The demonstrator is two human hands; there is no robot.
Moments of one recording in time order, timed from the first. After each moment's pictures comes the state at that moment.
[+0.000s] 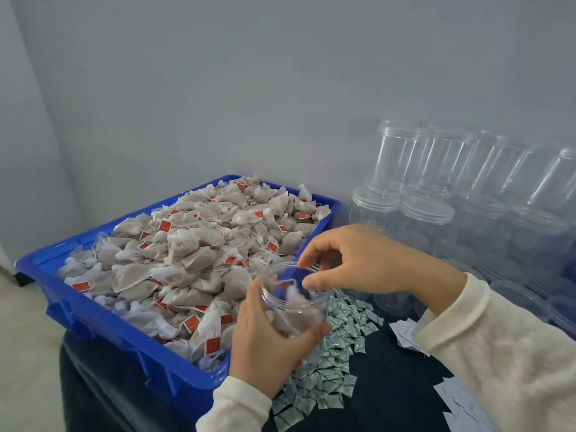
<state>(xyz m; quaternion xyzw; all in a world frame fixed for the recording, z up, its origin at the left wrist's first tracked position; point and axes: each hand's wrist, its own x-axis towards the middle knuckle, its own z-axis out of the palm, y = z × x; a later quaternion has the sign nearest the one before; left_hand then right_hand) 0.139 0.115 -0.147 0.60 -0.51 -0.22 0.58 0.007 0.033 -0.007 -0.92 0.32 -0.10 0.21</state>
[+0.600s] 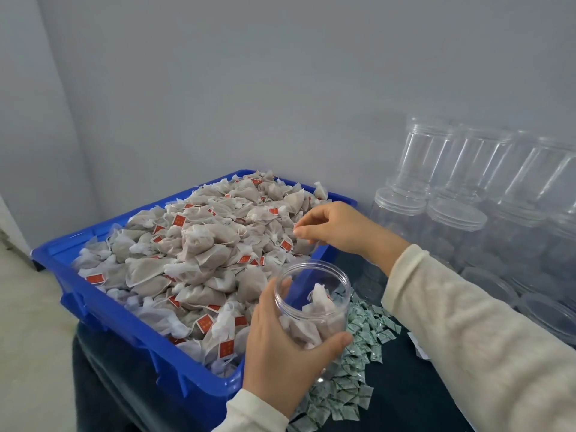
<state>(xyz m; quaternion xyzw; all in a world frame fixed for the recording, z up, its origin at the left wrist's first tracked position) 0.139 0.118 -0.147 0.57 -0.50 -0.22 0.61 0.062 -0.044 -0.032 -0.86 0.35 -0.20 0.32</state>
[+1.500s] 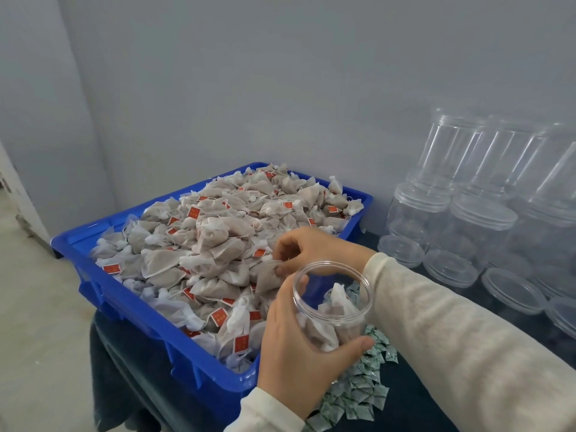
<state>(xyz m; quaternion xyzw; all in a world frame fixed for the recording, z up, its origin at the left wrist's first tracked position) 0.139 0.121 -0.147 0.57 -0.51 -0.21 0.61 0.111 -0.042 -0.071 -0.91 0.27 -0.04 0.31</state>
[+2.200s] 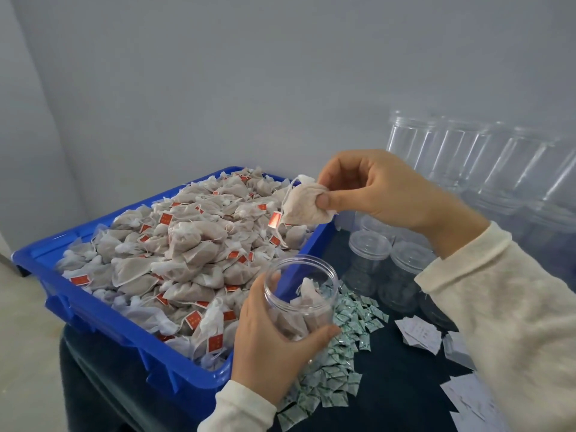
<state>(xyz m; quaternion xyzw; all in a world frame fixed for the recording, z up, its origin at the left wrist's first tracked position) 0.138 0.122 -0.144 0.58 -0.51 -0.23 0.59 0.014 0.006 0.035 -0.86 0.22 -0.29 0.36</state>
